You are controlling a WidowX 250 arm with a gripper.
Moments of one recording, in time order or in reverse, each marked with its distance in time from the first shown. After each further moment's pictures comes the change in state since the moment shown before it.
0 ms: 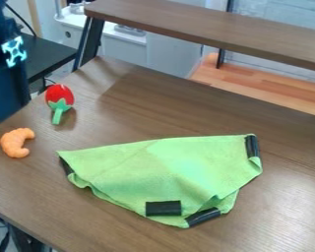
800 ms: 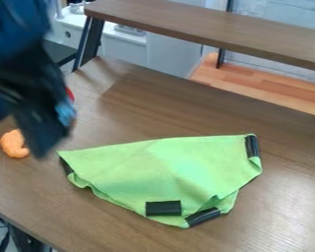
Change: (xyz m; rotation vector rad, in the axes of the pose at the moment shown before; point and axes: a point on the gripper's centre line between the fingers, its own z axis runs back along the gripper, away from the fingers) arm 0.018 -0.010 -0.044 0.051 -0.132 -0.055
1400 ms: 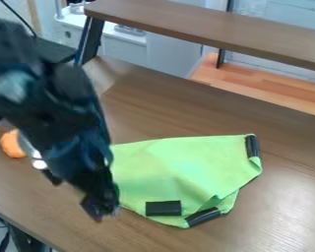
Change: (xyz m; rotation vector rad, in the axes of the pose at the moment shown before) arm 0.011 -0.005 -0.102 0.103 -0.128 -0.172
